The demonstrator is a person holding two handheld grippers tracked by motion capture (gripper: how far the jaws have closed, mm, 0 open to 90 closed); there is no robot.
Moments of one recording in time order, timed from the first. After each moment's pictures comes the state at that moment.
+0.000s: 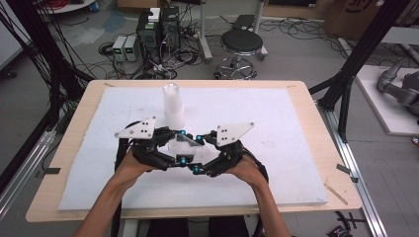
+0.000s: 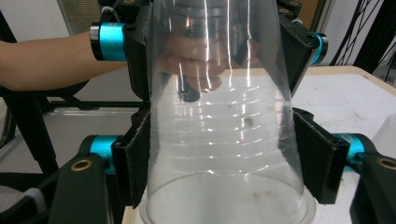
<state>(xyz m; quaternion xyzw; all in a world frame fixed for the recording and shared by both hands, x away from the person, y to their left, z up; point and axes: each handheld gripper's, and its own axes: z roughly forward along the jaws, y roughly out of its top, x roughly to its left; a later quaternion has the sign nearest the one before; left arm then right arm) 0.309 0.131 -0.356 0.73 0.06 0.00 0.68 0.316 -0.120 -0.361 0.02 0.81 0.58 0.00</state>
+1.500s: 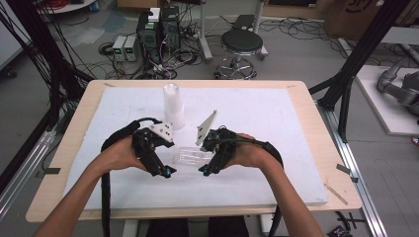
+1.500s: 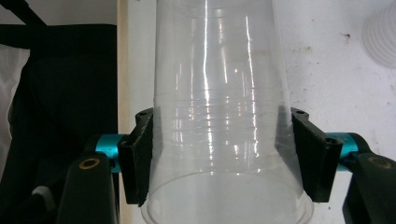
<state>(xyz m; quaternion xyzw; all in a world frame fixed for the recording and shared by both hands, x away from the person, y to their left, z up) 0.324 0.124 -0.338 0.94 0.09 0.00 0.32 0.327 -0.095 -0.328 0.02 0.97 0.24 0.00</state>
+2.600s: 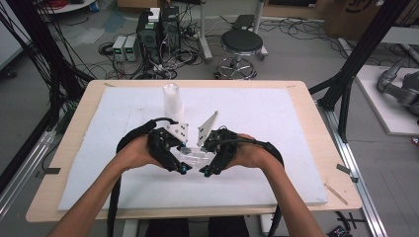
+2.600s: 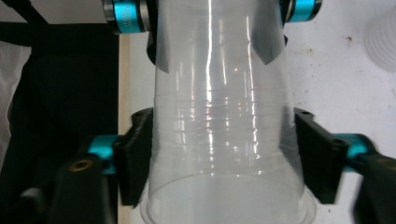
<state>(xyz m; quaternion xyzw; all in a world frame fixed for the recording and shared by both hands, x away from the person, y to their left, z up) 0.327 0.092 -0.339 0.94 0.06 -0.02 0.33 0.326 -0.097 -0.329 0.02 0.97 0.24 0.00</state>
